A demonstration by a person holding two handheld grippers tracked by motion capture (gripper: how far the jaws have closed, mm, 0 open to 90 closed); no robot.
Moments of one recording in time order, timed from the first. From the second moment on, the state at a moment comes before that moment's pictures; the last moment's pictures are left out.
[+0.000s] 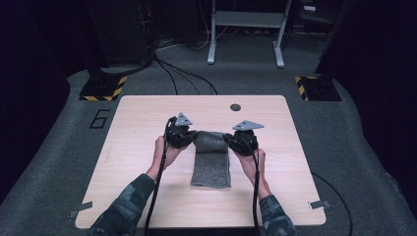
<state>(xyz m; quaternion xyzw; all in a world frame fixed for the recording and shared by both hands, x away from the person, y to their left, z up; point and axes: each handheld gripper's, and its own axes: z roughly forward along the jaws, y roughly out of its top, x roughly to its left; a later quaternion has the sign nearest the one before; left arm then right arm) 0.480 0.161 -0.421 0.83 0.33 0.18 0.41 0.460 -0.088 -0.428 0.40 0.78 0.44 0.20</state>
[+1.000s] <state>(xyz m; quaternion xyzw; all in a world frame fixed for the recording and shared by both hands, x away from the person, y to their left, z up) 0.439 0.160 -0.464 0.86 0.31 0.12 0.38 0.398 -0.096 -0.464 0.39 0.80 0.43 0.17</state>
